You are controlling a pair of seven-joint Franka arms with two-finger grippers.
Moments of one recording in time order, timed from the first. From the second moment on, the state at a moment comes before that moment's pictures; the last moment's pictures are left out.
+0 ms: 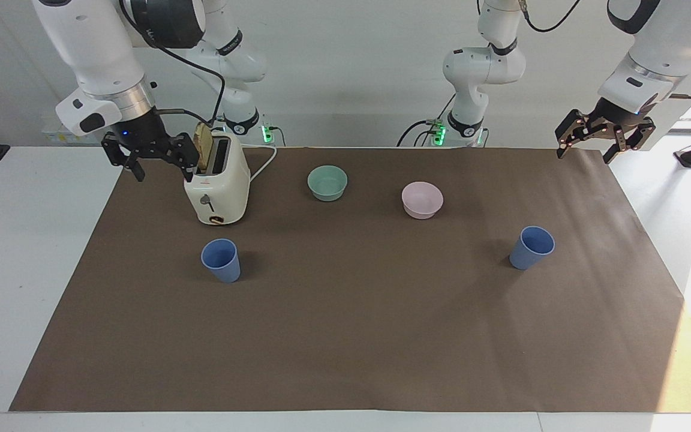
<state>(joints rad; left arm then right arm) -0.07 -0.04 0.06 -1.57 -0.02 1.54 0.19 -0.16 0.09 0.21 -1.46 -0.03 1.59 0.07</state>
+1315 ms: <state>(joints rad) 0.01 0.00 0.07 -1.73 -0.02 1.81 0.28 -0.16 0.09 0.21 -1.46 -0.03 1.59 0.07</state>
